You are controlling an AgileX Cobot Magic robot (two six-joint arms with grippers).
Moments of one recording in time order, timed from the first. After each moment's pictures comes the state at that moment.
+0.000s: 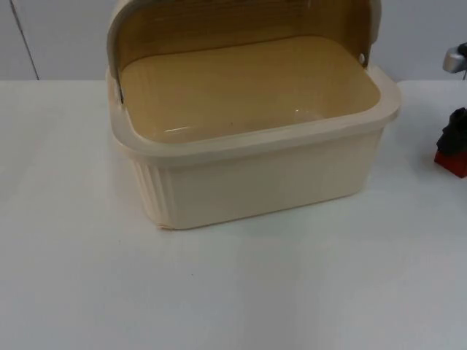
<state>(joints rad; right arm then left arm) -0.02 2.21 -1.46 0.50 0.44 -0.91 -0.08 1.17 -1.13 0.07 0.65 0.00</state>
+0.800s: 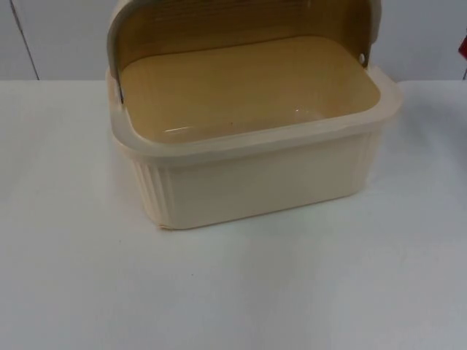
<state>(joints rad) -0.02 1.91 -1.57 0.36 0.67 -0.31 -0.08 1.17 -1.13 0.07 0.65 0.00</state>
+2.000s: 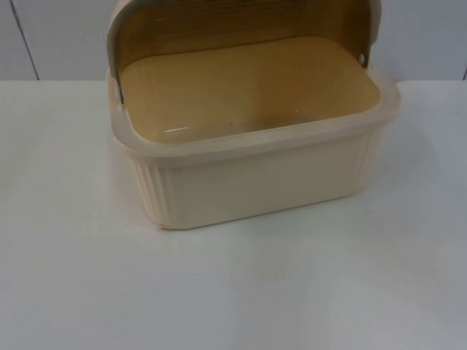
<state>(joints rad) 0.57 1.38 -1.14 0.03 0.13 -0.11 -0.08 1.12 -1.13 0.07 0.67 0.00</state>
